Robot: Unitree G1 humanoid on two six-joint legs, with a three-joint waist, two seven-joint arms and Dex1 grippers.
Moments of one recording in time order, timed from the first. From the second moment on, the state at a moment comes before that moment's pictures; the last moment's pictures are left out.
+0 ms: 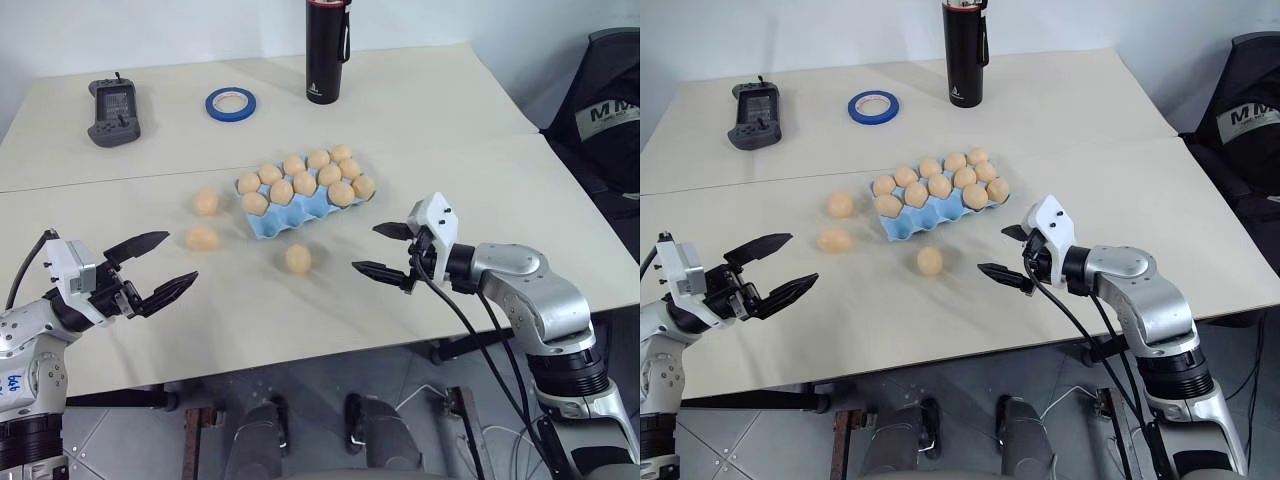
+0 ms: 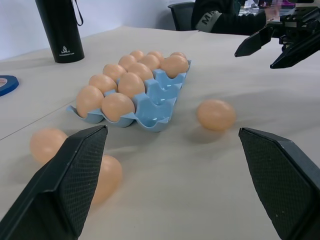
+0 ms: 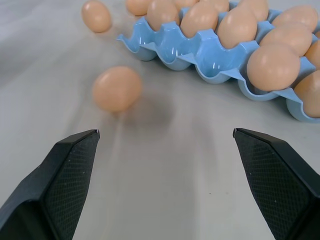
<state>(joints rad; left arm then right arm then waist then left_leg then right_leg) -0.09 0.69 0.43 0.06 -0.60 0.03 -1.09 -0.49 -0.57 0.06 -0.23 0.39 0.67 0.84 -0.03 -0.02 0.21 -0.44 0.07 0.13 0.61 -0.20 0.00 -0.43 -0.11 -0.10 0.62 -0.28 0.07</state>
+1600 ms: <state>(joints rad) 0.05 0.68 0.52 0.04 -0.63 0.03 -1.16 -0.63 -0.17 0.38 0.04 0.18 0.55 0.64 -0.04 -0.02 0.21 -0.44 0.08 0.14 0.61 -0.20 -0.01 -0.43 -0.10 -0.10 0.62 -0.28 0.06</state>
